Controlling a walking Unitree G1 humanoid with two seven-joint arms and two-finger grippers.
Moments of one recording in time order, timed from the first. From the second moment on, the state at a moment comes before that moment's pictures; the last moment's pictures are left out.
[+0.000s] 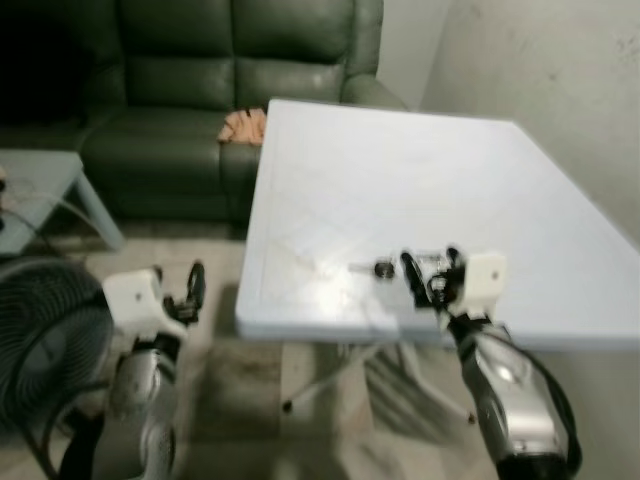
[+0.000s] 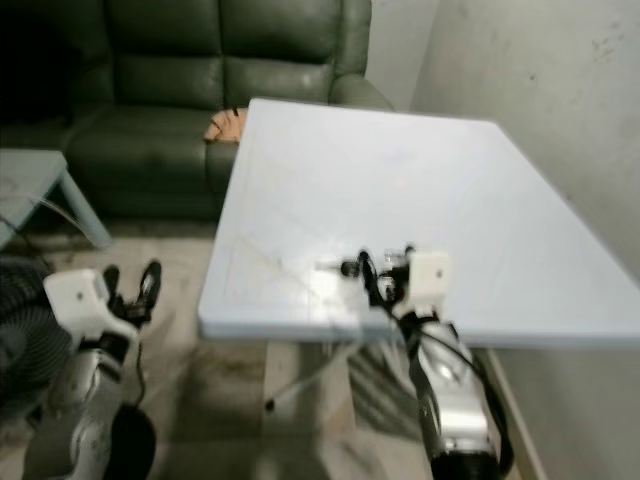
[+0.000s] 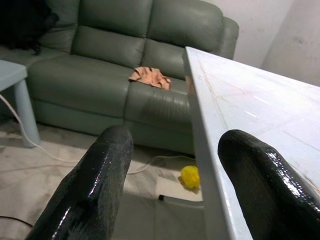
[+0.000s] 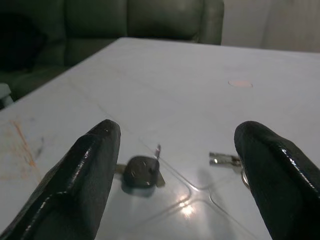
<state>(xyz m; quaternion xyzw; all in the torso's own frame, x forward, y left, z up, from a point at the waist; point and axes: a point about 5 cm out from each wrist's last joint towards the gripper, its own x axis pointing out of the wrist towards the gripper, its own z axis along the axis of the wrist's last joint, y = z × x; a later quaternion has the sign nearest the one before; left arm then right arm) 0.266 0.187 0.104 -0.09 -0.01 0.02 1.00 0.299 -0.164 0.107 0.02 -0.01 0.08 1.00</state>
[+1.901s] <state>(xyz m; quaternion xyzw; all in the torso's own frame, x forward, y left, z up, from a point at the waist) 0.252 0.134 0.094 -0.02 -0.01 -0.09 1.00 0.347 -0.075 0.115 -0.01 0.10 0.06 0.99</state>
